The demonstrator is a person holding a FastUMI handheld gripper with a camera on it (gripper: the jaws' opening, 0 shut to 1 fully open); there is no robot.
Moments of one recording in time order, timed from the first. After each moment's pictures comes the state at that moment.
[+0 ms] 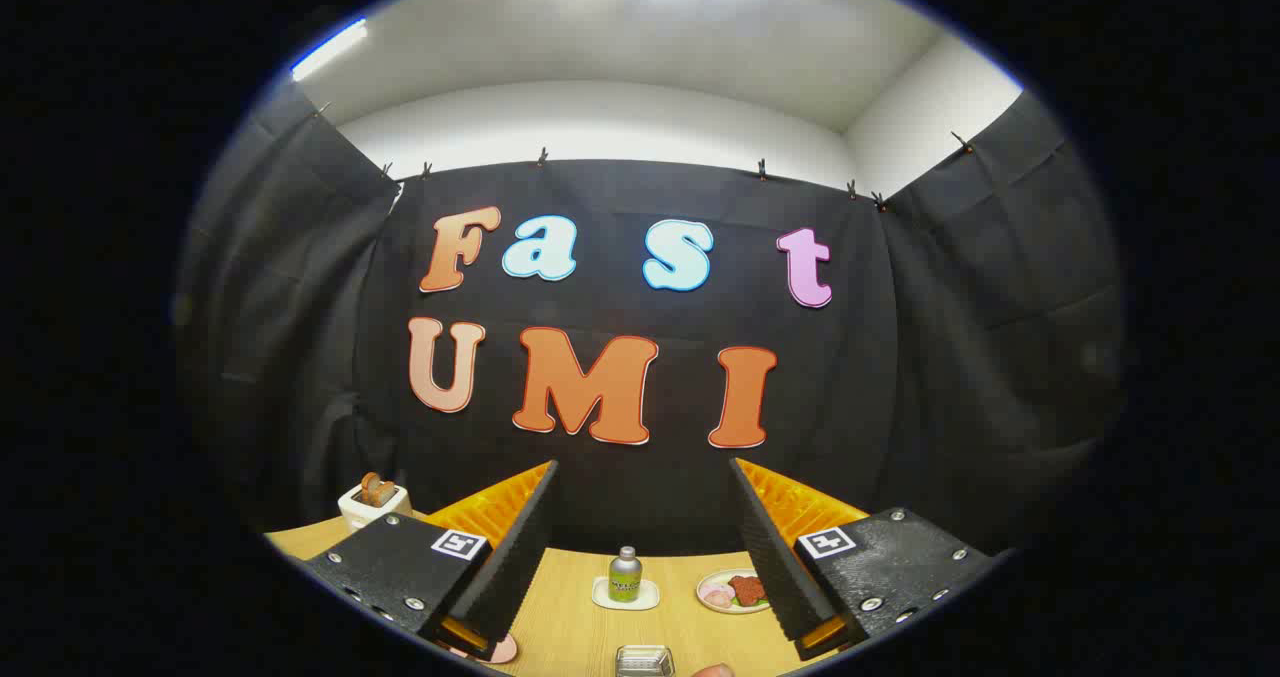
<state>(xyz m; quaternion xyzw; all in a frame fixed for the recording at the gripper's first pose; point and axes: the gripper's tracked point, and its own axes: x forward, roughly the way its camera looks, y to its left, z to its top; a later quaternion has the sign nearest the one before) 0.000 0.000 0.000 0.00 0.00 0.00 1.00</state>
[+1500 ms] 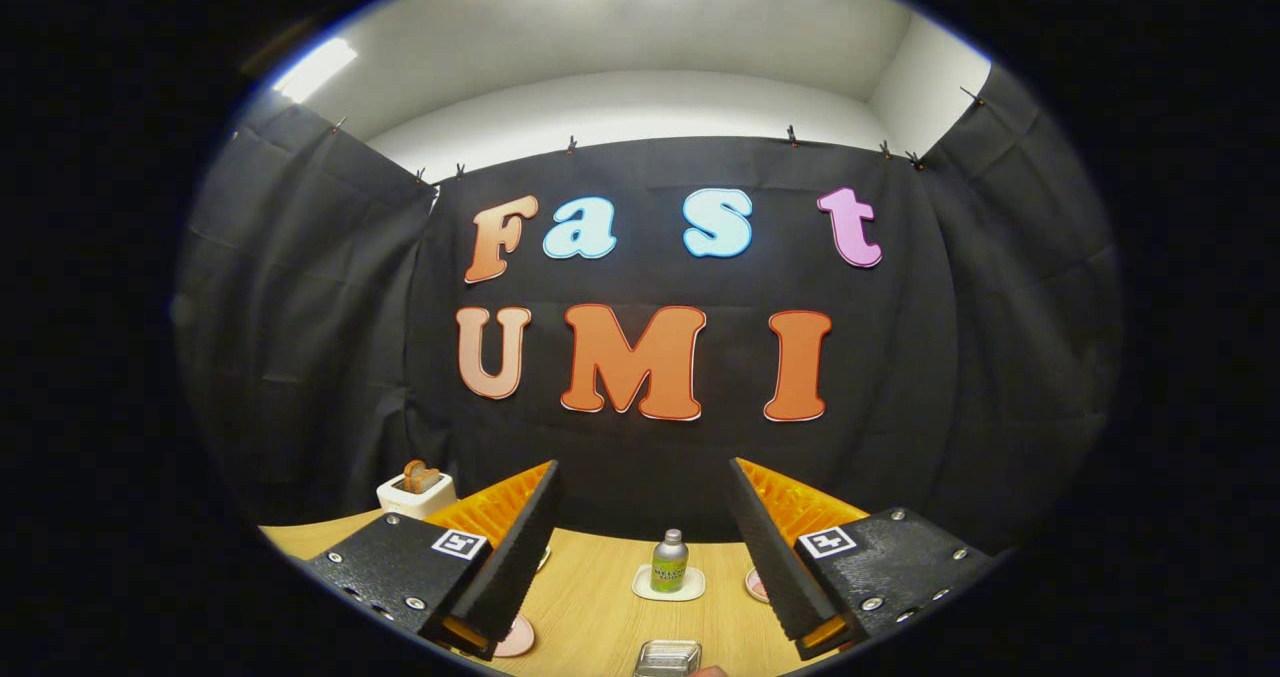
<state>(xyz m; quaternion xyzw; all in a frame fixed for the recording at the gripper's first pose) 0.015 0.014 -0.058 0.03 0.01 0.07 1.00</state>
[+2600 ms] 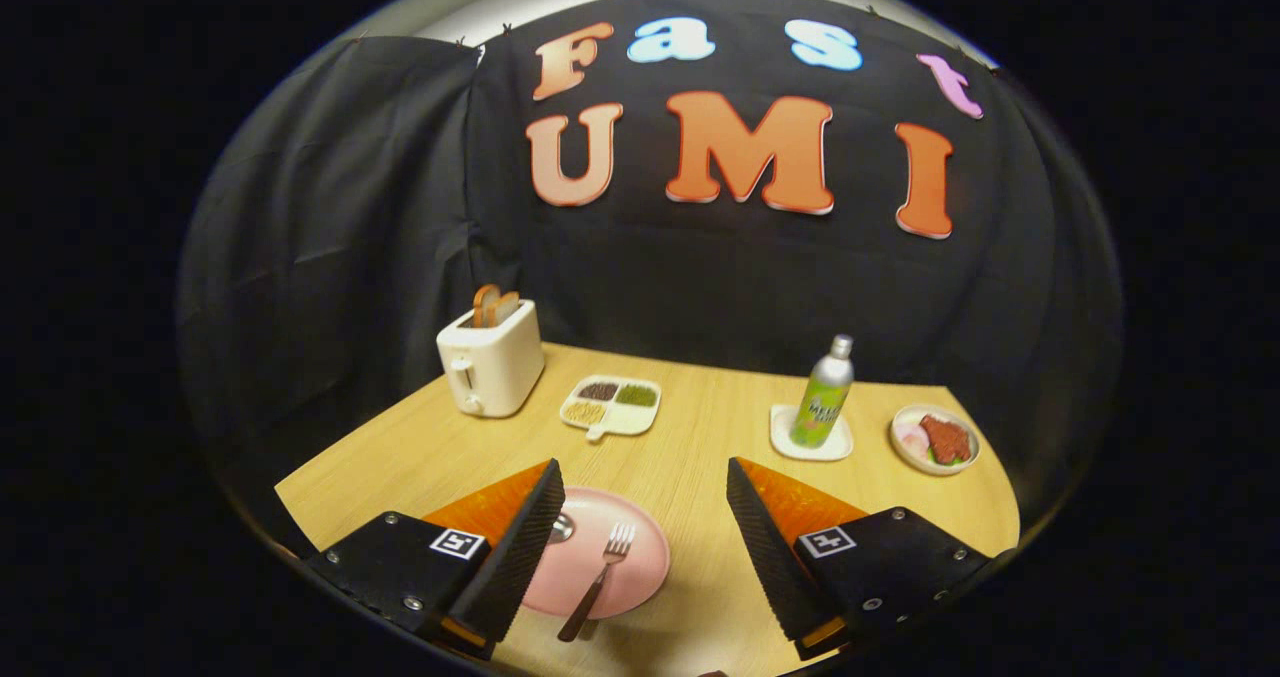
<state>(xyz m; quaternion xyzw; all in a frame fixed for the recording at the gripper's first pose) -0.035 0.214 -0.312 0.02 0.32 0.20 0.93</state>
